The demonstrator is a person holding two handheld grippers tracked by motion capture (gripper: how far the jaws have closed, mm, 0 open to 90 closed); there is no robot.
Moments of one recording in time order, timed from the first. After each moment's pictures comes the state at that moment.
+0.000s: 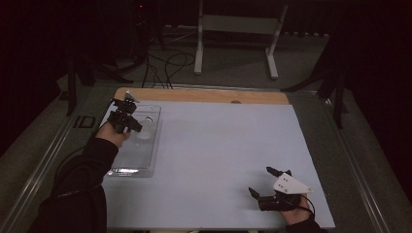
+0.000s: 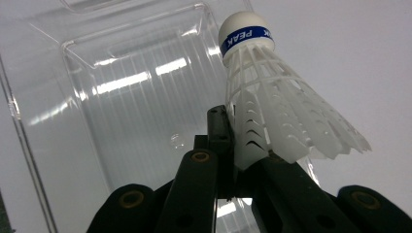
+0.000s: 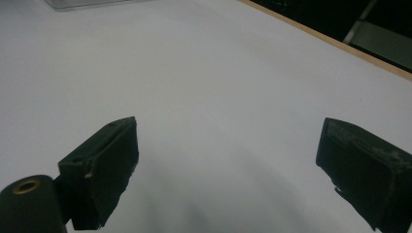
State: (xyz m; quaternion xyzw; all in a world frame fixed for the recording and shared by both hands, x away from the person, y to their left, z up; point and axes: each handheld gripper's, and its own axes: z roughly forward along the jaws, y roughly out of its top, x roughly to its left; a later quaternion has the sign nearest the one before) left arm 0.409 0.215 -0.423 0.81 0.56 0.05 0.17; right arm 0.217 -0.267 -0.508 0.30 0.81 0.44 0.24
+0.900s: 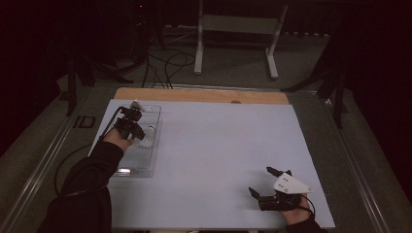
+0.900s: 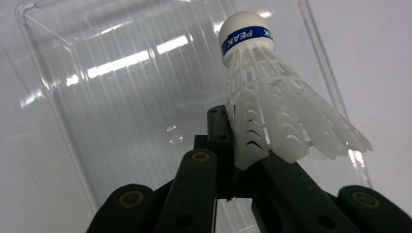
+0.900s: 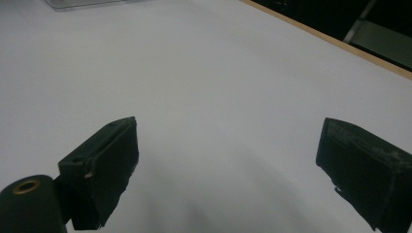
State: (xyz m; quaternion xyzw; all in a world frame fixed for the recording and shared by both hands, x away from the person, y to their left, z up) left arm 0.416 0.209 -0.461 0.82 0.56 0.03 0.13; right arm 0.217 -0.268 -0.508 0.30 0.81 0.44 0.24
